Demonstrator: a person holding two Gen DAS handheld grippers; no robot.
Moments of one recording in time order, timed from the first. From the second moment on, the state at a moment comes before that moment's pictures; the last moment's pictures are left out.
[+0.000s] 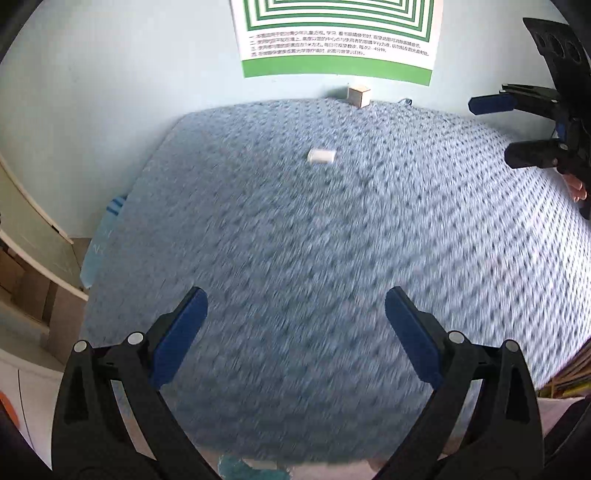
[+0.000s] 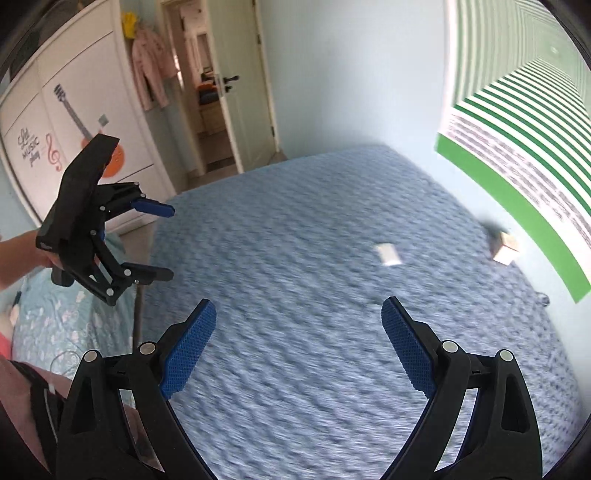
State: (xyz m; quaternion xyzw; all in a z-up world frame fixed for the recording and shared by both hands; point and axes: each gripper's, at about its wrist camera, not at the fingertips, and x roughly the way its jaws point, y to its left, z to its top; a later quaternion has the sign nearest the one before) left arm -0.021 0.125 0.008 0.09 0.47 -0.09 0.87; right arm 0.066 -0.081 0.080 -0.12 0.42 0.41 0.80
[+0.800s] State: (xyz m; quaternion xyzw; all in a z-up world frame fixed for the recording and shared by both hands) left arm 0.179 0.038 -0.056 0.12 0.52 -0.14 0.84; right arm 0.256 -0.187 0.029 -0.09 0.44 0.31 0.84
